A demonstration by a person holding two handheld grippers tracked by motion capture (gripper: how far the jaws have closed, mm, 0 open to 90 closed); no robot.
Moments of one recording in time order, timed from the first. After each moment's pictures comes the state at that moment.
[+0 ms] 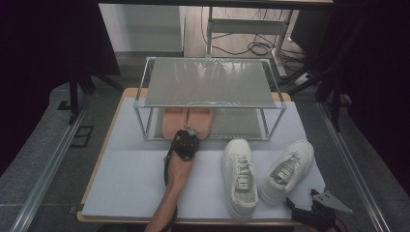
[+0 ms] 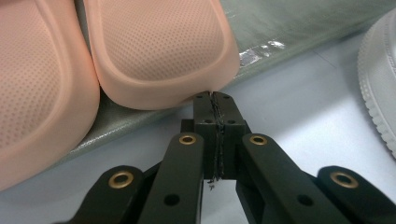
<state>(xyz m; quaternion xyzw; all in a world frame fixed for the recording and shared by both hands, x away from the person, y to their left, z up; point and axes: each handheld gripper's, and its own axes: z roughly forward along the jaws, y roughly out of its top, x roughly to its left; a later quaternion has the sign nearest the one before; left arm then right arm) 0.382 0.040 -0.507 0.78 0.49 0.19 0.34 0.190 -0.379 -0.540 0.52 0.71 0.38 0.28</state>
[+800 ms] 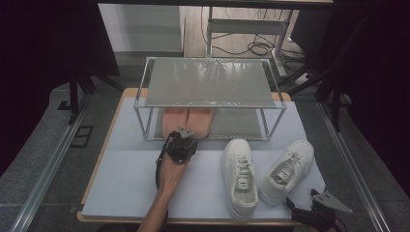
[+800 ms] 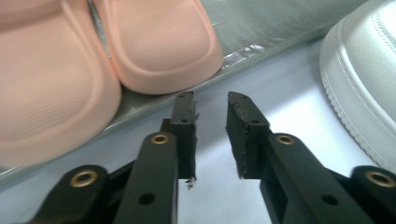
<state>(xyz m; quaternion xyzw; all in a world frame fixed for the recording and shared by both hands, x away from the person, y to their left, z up) 0.355 0.063 -0.484 0.78 0.47 0.19 0.37 0.190 -0.379 -0.540 0.52 0.71 0.38 0.28</state>
